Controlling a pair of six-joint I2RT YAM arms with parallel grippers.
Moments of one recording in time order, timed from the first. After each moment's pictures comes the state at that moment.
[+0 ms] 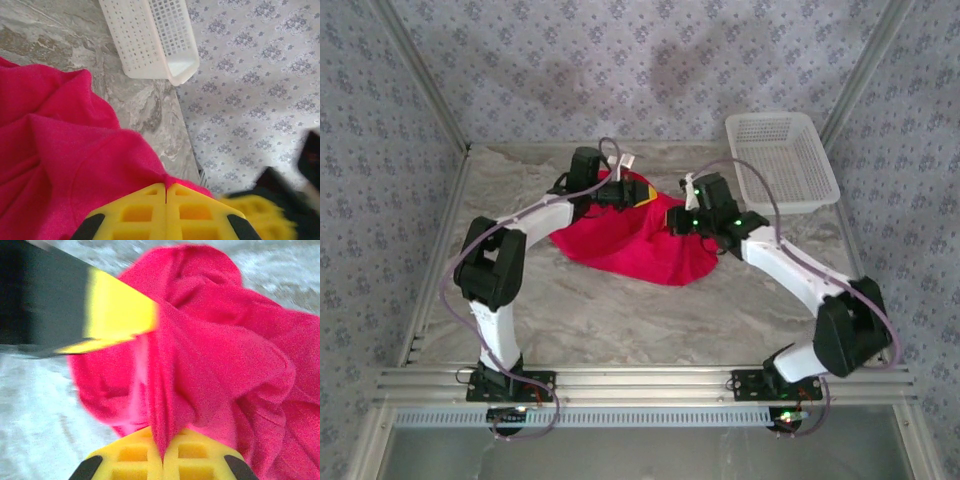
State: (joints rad) left arm -0.45 1.94 1.38 0.10 0.91 -0.82; right arm 0.52 1.40 1.09 -0.34 -0.21 0.42
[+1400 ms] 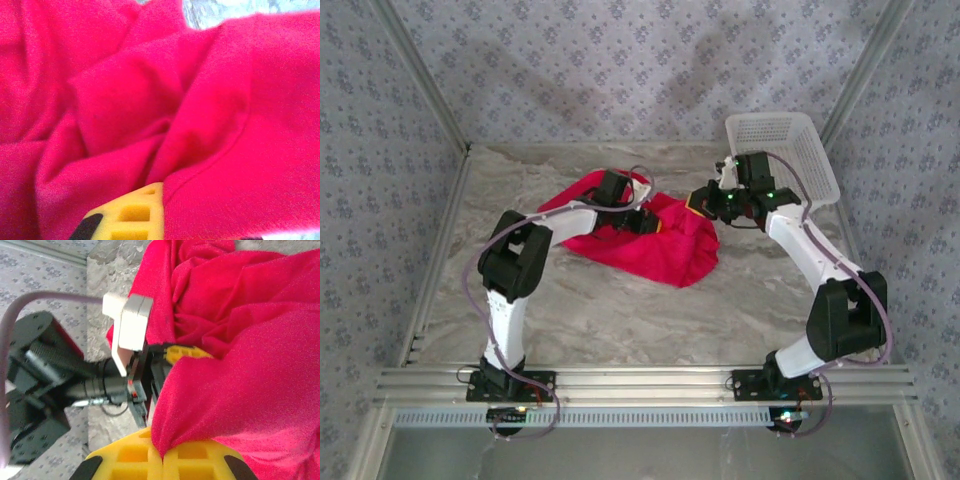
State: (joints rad) left arm -0.54 2.07 1.41 -0.16 0.64 -0.29; right arm 0.24 1.49 1.22 -0.50 -0.64 0.67
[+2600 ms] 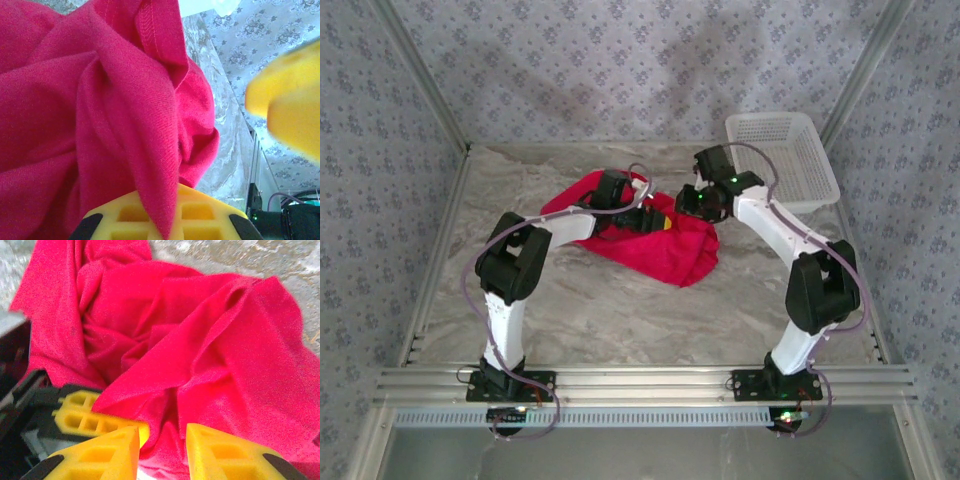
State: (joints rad) left arm -0.56 2.04 1.33 0.07 0.83 -0.52; right arm 0.43 1.71 1.43 -0.72 -0.14 0.54
